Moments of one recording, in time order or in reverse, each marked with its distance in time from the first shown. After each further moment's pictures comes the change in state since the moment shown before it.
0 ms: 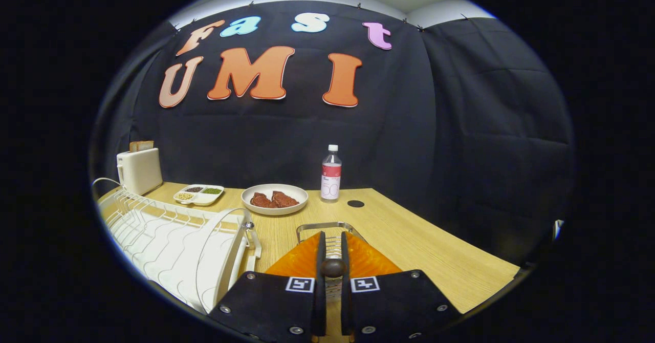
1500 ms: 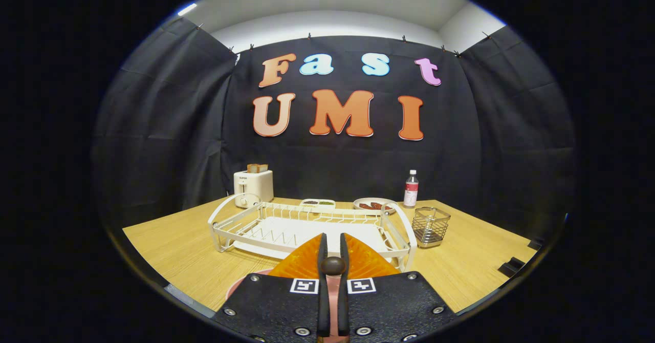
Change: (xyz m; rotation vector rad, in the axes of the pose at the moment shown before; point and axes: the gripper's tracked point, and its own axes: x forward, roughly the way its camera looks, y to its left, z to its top) arm -0.281 0.169 0.012 0.020 -0.109 0.354
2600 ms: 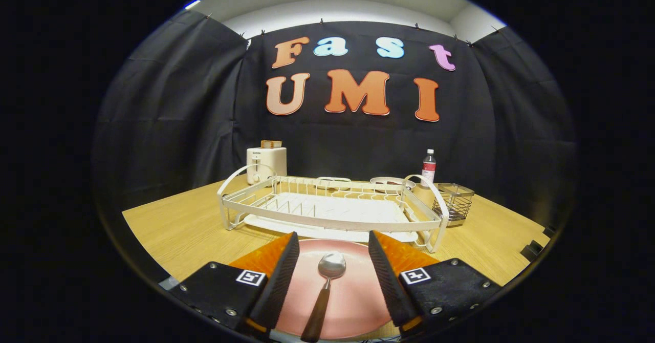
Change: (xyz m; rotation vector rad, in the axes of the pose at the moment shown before) arm 0.005 0.016 -0.041 -0.018 0.086 0.051
